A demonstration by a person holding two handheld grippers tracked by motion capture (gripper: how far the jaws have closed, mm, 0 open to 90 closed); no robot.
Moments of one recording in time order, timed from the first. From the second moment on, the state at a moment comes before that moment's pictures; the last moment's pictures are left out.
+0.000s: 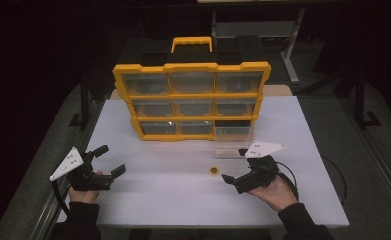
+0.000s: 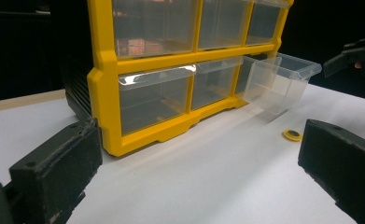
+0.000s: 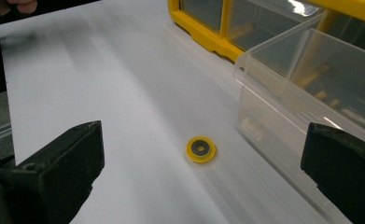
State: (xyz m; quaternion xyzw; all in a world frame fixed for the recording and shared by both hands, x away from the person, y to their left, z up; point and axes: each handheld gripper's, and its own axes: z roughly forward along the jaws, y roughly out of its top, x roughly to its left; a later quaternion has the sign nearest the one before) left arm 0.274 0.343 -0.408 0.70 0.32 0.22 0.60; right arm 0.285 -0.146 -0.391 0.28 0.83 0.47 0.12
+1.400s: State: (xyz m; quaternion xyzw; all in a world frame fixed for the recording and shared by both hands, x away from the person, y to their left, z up) left arm 0.274 0.341 -0.408 0.70 0.31 0.21 0.61; right arm 0.299 -0.110 -0.423 0.30 0.86 0.40 0.08
